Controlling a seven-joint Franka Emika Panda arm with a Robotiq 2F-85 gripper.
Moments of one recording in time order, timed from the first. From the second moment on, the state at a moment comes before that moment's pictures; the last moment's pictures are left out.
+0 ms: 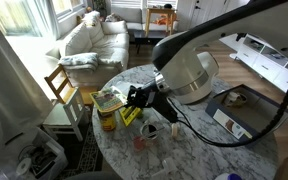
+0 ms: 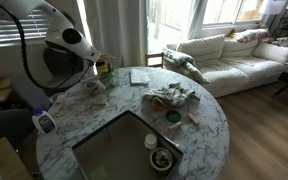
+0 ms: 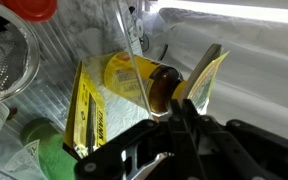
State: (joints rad) arm 0.02 0.43 0.39 -1.90 1.45 2.93 -0.48
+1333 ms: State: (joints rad) arm 0.01 0.44 0.42 -1.91 1.68 2.90 -0.67
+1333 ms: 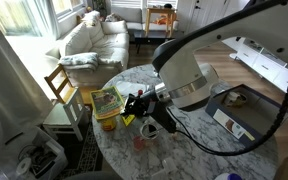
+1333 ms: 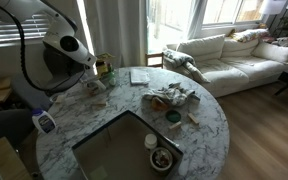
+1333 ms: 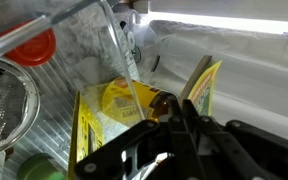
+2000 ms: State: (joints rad) arm 0.01 0.45 0.43 -1.91 1.69 2.86 -0.67
